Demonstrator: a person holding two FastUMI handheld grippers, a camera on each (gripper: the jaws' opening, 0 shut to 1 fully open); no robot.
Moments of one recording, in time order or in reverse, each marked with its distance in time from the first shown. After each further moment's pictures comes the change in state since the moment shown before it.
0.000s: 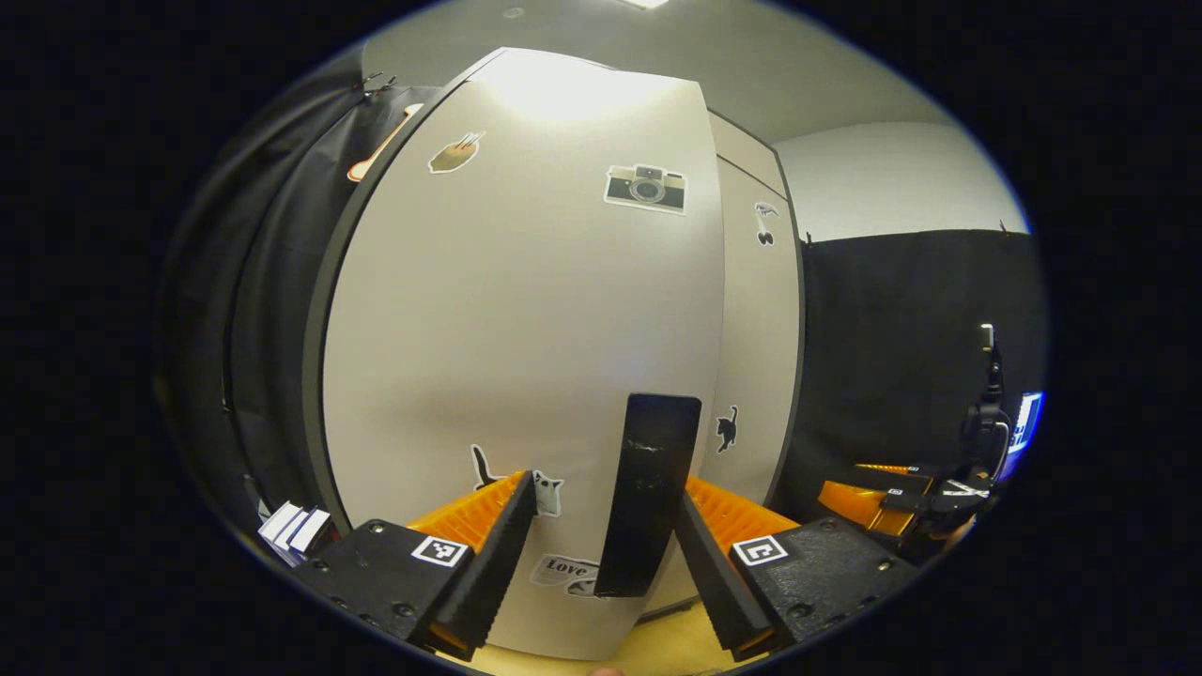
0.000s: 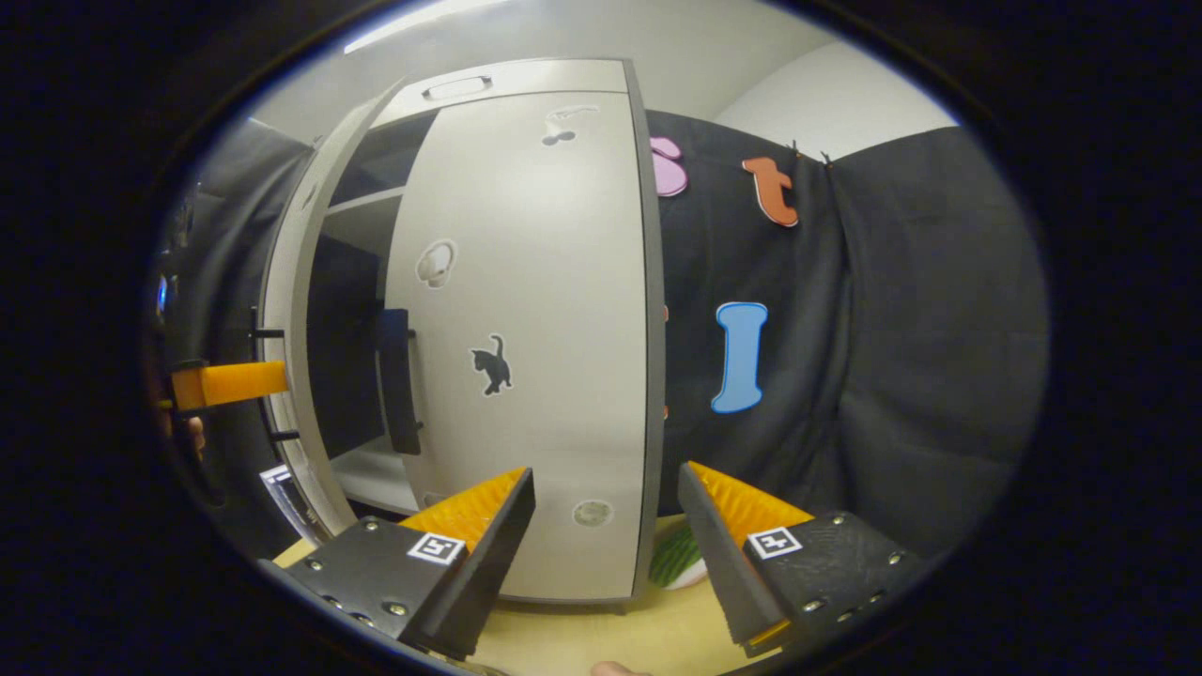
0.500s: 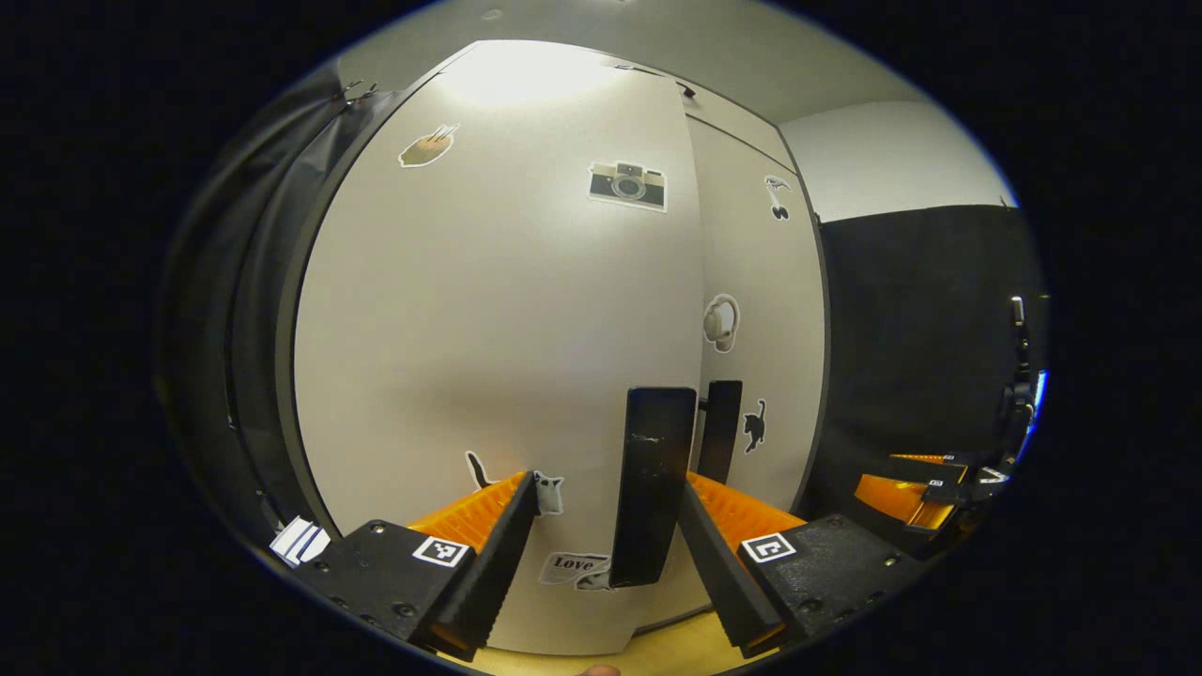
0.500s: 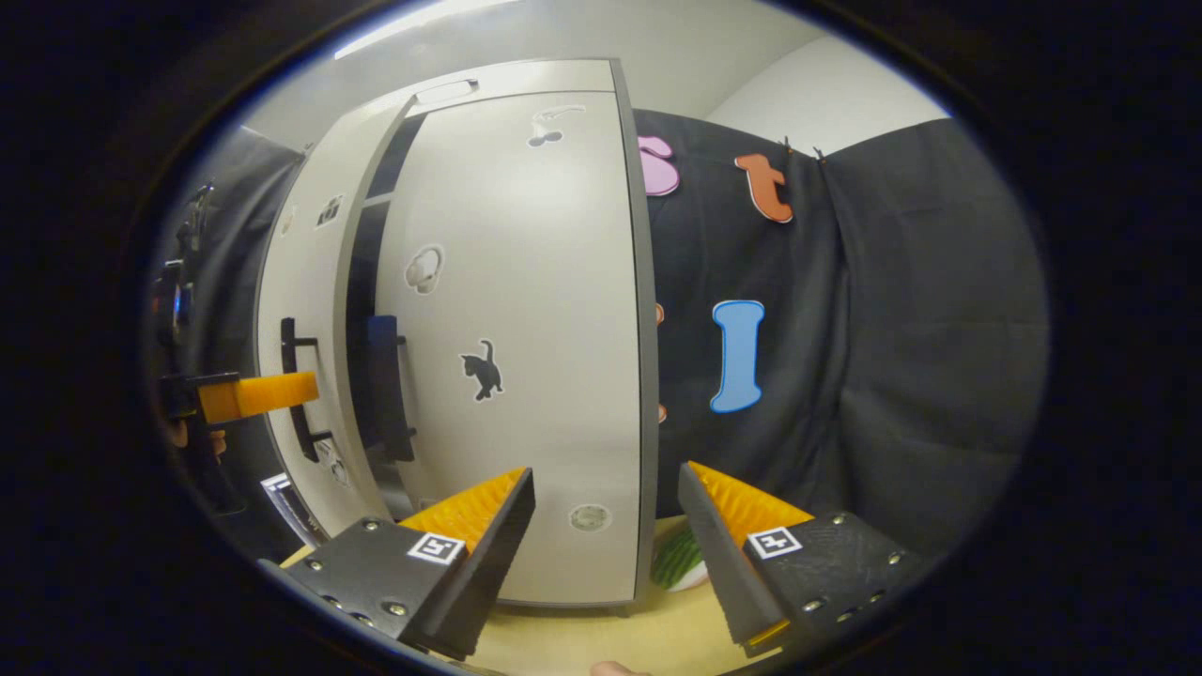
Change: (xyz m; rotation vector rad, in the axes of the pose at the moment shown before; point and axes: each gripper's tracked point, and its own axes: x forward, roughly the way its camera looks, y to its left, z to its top) left arm 0.006 -0.001 0.000 0.063 0.014 0.040; right arm 0.007 -0.002 0.002 0.026 -0.012 0.004
